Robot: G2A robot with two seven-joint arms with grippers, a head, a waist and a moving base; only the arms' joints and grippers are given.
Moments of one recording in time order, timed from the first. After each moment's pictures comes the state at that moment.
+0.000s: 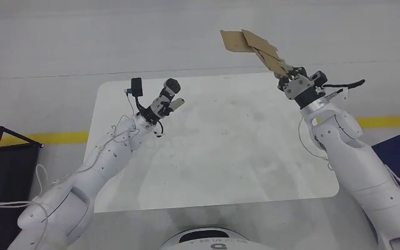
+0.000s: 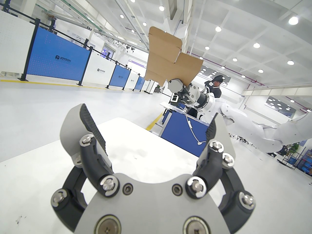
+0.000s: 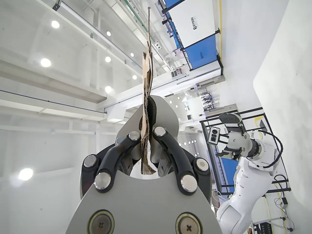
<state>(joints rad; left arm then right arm) 0.78 -1.17 -0.57 -0.83 0.64 -1.01 0.76 -1.24 -0.80 1.21 -1.71 1.28 0.00 0.16</state>
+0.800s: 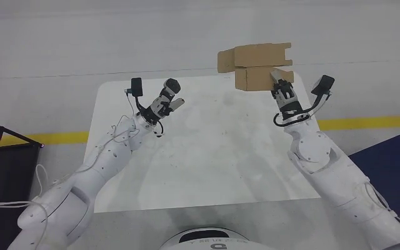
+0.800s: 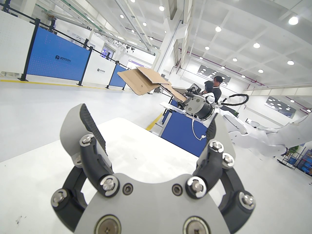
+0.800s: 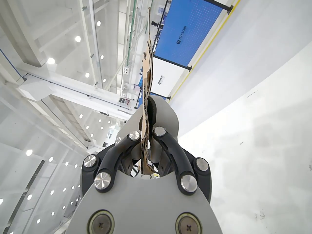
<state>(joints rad) 0.79 -1.17 -0.58 -0.83 0.64 -1.01 0.75 -1.30 -0.84 1.08 -1.78 0.38 -0.13 -0.28</state>
